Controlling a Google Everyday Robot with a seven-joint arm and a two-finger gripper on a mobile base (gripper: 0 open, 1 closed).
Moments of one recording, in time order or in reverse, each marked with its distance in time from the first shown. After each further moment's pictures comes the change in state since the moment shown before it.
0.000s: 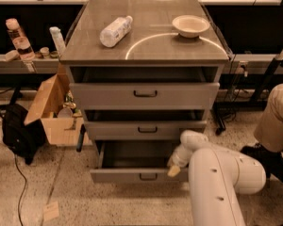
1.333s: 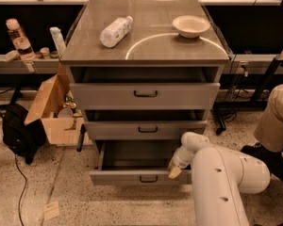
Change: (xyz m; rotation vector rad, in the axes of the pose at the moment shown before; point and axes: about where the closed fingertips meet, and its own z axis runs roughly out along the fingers) arm 0.002 0.008 -0.001 0.007 -0.003 0.009
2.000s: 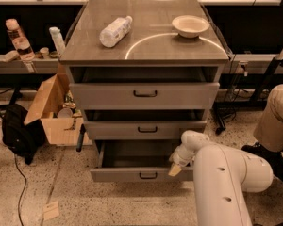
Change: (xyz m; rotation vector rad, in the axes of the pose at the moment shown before) arm -0.011 -0.003 -0.010 0.020 -0.009 -0.016
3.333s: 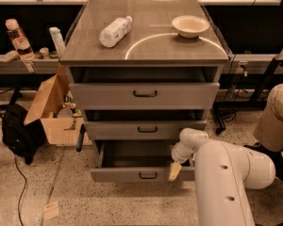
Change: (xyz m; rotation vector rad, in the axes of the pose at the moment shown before) arm -0.011 -0.013 -0.017 0.067 0.005 -0.013
